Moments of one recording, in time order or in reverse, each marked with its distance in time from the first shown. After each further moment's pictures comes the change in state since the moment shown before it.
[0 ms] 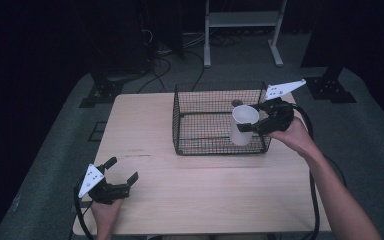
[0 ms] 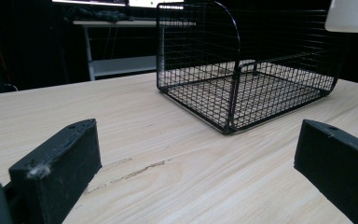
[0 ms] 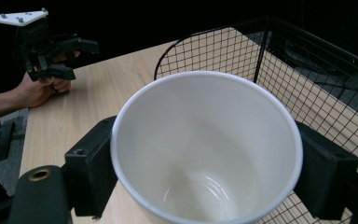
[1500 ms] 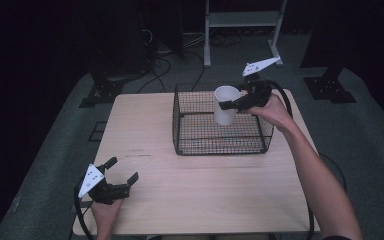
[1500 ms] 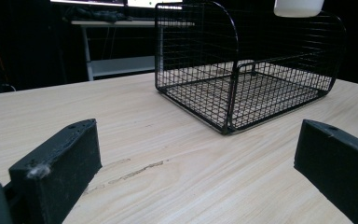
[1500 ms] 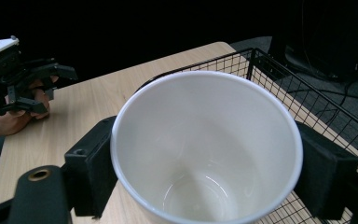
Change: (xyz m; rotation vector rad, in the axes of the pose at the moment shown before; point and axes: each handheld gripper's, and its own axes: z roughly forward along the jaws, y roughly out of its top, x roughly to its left) left arm 0.000 0.000 0.000 0.001 -0.006 -0.002; right arm -0.039 0.054 0.046 0.011 0.014 0.003
